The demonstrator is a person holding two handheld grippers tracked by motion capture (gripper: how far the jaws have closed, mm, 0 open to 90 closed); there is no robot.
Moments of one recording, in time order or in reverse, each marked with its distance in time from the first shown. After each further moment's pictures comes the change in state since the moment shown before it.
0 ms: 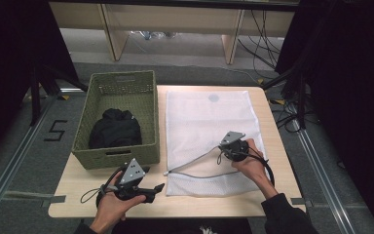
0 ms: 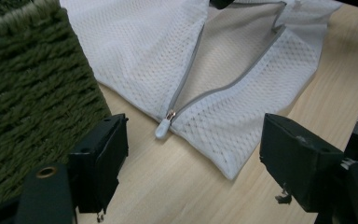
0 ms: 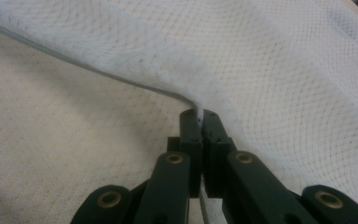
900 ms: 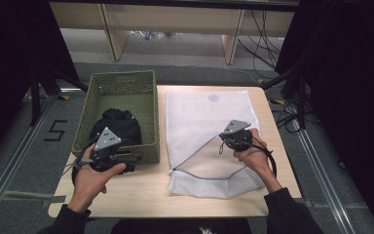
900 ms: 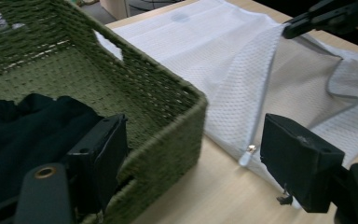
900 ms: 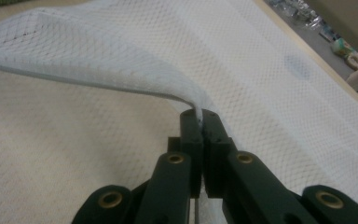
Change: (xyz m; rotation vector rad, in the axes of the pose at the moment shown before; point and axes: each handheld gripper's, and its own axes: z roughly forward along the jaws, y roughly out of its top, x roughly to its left) left arm 0.059 0.064 -0.051 -0.013 0.187 -0.089; right arm -0.018 0.029 -0.025 -0.085 -0.035 -0.014
